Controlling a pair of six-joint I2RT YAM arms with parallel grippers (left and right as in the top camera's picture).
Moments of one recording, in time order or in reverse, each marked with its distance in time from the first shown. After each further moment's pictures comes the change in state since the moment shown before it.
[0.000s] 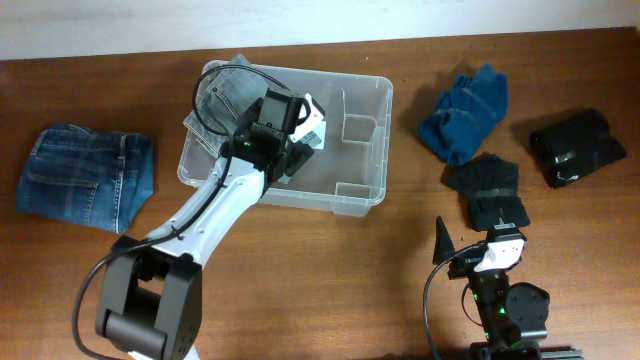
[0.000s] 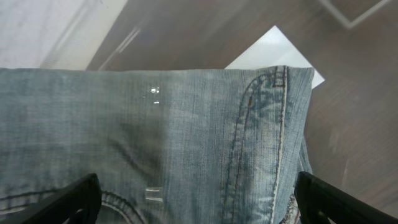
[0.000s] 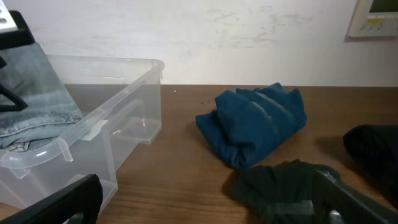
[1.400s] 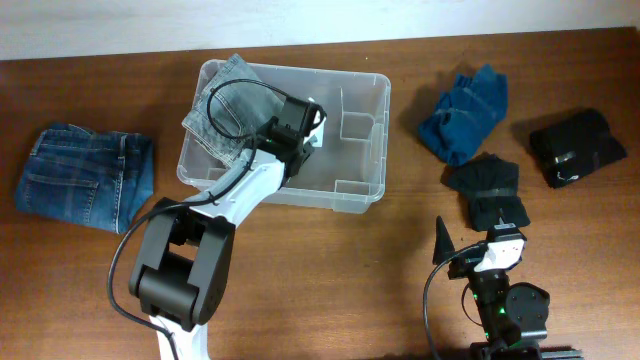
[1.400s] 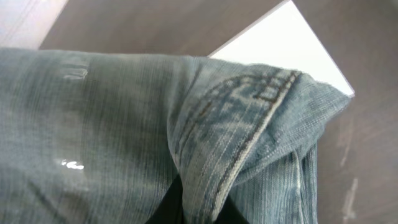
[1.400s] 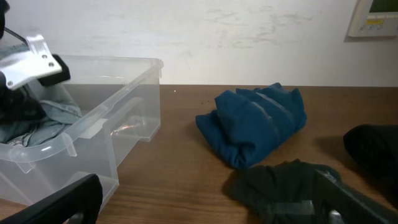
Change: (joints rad) left arm -0.022 0.199 0.062 0.053 -0.092 -0.164; right arm 0.000 0.000 0.000 0.000 0.000 0.000
